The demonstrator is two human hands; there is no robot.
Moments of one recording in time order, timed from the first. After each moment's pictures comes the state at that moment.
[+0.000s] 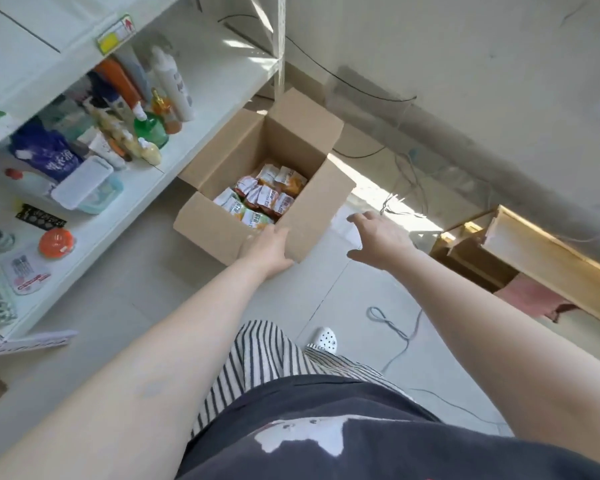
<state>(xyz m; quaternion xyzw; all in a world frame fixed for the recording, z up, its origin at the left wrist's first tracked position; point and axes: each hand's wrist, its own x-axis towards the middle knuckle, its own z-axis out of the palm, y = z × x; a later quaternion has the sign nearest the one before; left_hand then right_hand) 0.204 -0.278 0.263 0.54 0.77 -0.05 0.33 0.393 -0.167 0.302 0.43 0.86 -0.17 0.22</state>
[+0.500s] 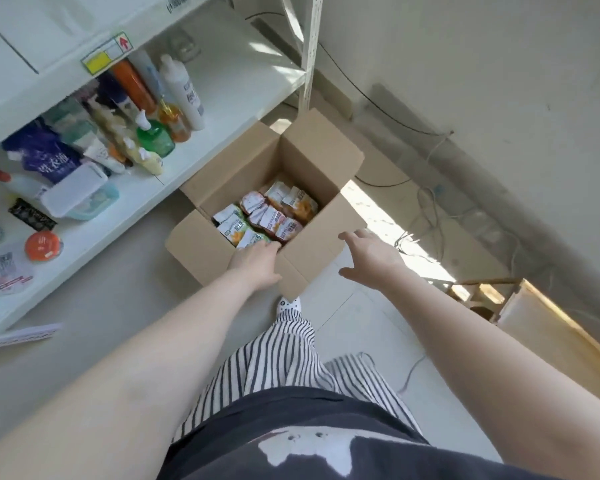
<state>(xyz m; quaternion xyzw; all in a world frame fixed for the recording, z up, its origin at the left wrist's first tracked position) 0.152 -0.143 0.223 0.47 0.80 -0.09 0.37 0.325 -0.005 0.266 0.33 0.88 -0.18 0.27</state>
